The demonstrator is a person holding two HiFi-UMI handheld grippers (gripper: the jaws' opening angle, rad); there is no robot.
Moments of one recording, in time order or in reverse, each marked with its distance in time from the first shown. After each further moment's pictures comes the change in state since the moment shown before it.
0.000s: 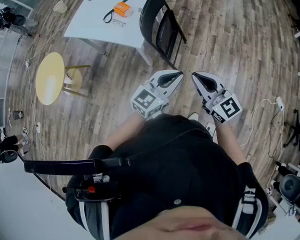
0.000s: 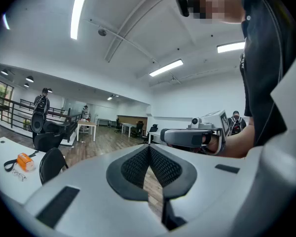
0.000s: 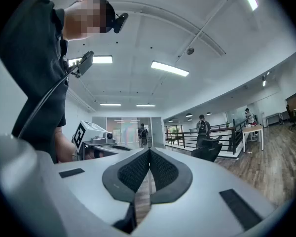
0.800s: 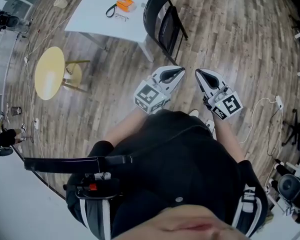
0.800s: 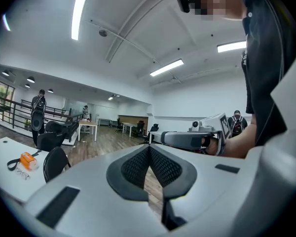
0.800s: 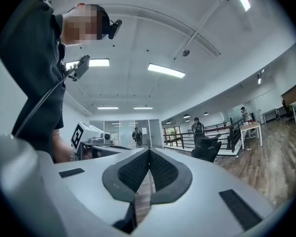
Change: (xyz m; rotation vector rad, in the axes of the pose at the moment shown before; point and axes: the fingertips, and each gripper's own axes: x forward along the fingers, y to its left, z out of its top) left arm -0.017 0.004 -0.005 0.010 -0.002 0.007; right arm 0.004 0.008 -0.012 0.027 -0.044 -0.039
